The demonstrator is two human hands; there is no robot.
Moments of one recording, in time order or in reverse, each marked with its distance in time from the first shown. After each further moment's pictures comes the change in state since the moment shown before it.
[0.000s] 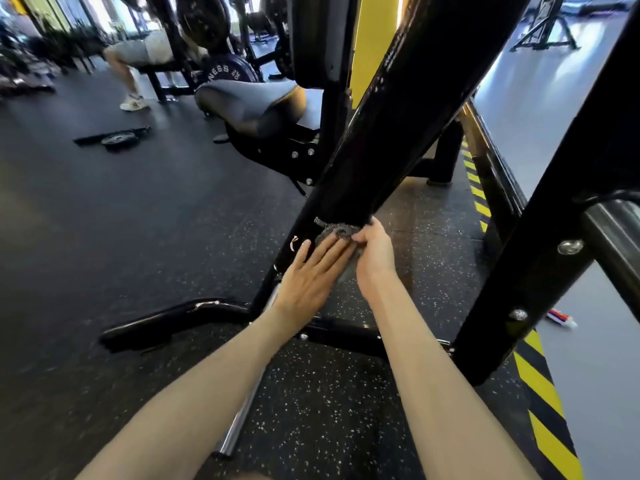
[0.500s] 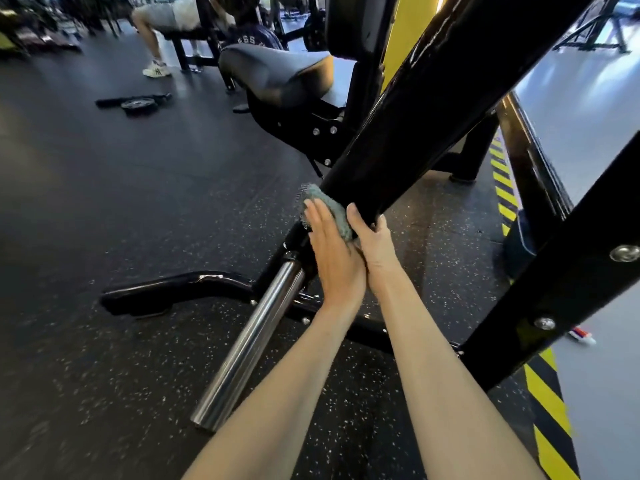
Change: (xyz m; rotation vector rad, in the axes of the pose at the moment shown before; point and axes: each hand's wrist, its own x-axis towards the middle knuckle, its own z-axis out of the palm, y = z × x) left_hand 0.034 0.052 -0.033 -1.208 0.230 -1.043; right_hand 0.014 0.036 -0.004 -0.243 -0.149 0.041
